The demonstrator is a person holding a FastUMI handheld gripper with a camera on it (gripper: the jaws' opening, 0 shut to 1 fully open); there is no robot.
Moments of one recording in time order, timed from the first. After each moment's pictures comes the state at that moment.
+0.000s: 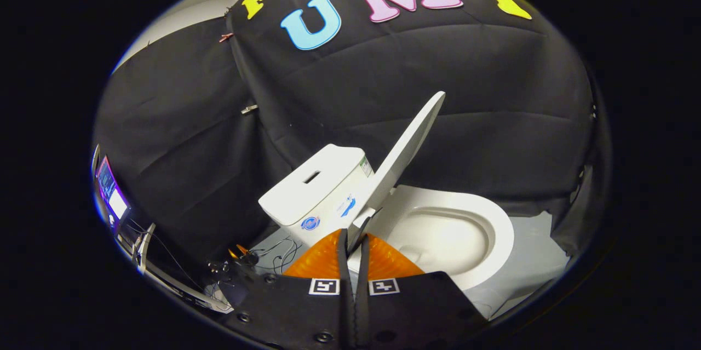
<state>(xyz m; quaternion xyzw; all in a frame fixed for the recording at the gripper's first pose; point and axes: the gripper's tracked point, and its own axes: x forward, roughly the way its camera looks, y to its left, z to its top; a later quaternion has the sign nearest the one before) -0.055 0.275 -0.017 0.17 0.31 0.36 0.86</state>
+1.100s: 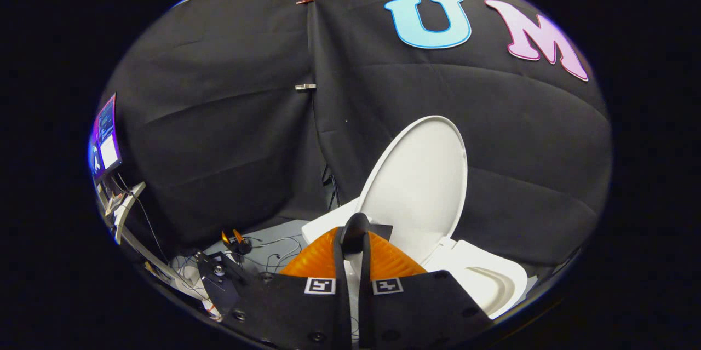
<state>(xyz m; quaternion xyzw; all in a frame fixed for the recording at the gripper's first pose) -0.051 0.519 0.068 0.05 0.24 0.45 0.86</state>
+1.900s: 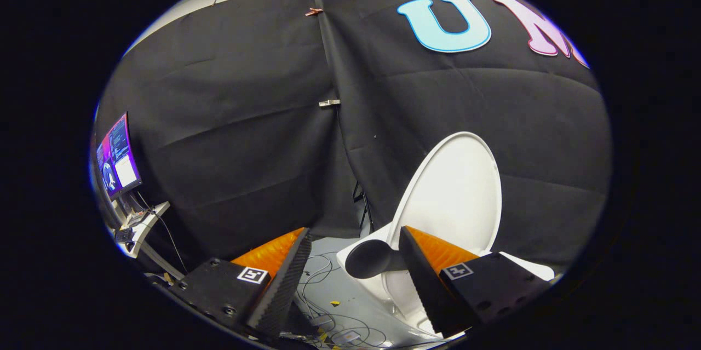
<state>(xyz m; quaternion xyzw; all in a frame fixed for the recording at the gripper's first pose) -0.060 0.569 0.101 0.11 0.21 0.51 0.83</state>
